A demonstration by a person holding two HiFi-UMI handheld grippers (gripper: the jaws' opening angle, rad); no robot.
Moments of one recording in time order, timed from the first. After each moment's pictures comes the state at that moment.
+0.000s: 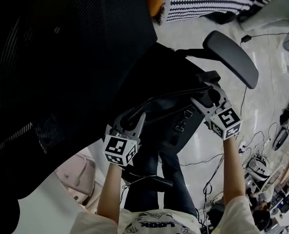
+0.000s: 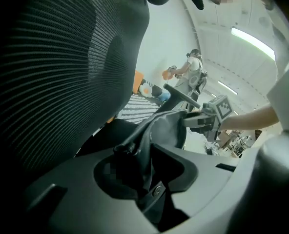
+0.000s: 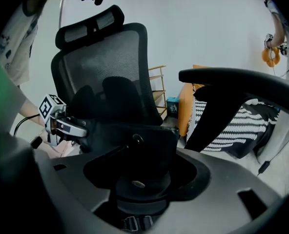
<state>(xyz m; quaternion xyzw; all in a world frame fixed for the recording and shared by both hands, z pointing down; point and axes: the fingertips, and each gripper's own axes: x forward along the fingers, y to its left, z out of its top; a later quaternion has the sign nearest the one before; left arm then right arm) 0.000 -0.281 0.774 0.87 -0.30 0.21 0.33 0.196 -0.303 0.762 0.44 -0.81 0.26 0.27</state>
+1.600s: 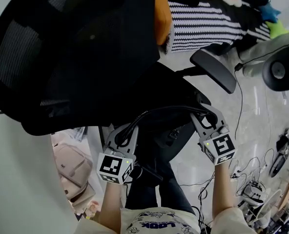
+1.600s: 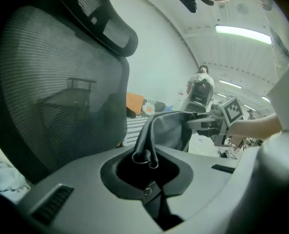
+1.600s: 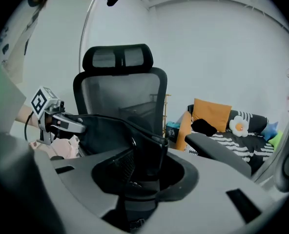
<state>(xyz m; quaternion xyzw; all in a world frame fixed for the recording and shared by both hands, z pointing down) -0.026 -0.217 0.609 0.87 -0.39 0.18 0.23 0.168 -0.238 0.595 0.48 -0.83 0.14 0.23</state>
